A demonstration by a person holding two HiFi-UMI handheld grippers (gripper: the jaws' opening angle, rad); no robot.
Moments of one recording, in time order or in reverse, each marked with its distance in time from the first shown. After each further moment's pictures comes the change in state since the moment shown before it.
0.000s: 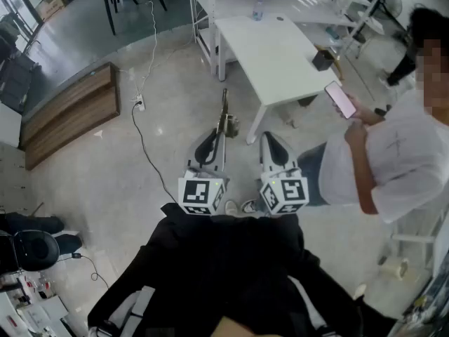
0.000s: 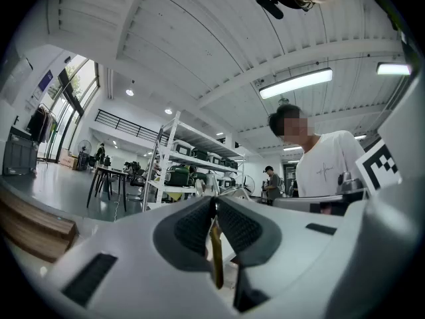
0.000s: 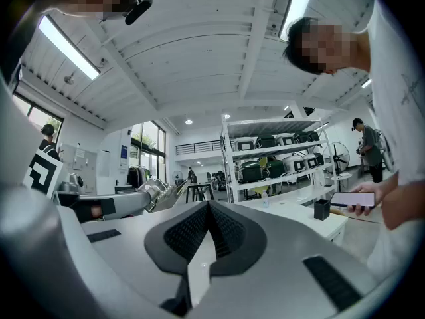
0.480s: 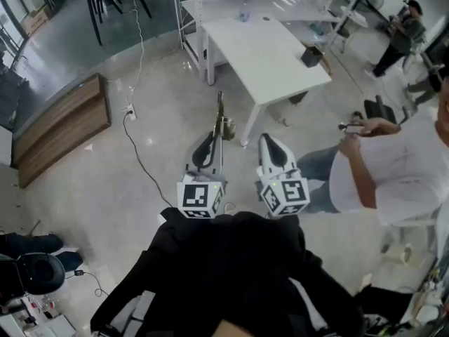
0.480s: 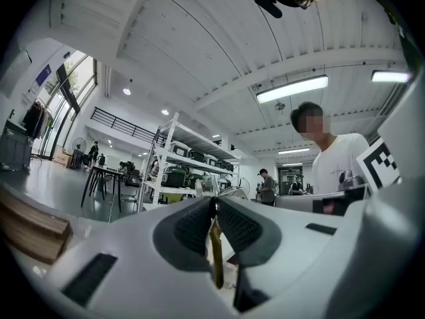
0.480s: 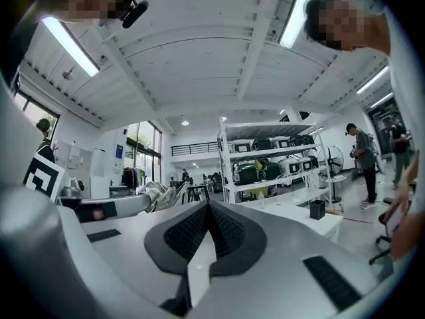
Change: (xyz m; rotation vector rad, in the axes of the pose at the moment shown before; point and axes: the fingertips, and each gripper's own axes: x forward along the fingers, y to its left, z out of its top) left arm -0.014 0.022 -0.012 0.006 -0.027 -0.039; right arm -0.002 0.022 -0.012 -0.001 -0.013 -0.041
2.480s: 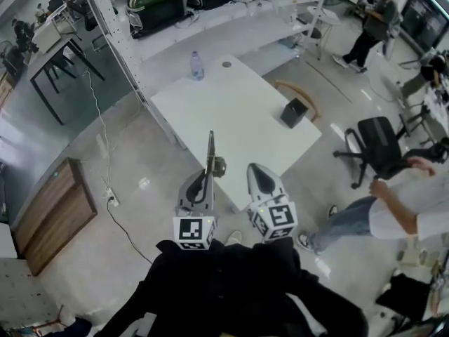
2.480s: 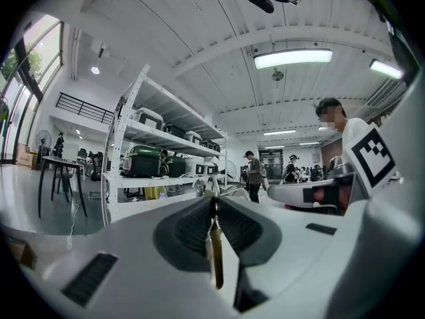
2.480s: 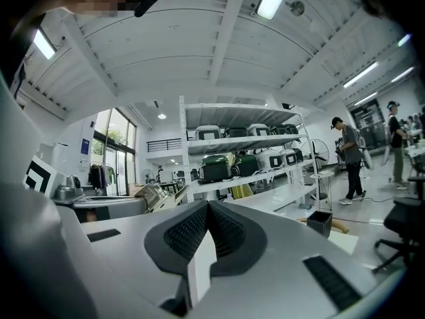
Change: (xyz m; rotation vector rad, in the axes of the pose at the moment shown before) left arm 0.469 0.056 -0.048 0.069 0.125 -0.180; right arm 0.347 -0.305 -0.007 0.050 0.037 -0.162
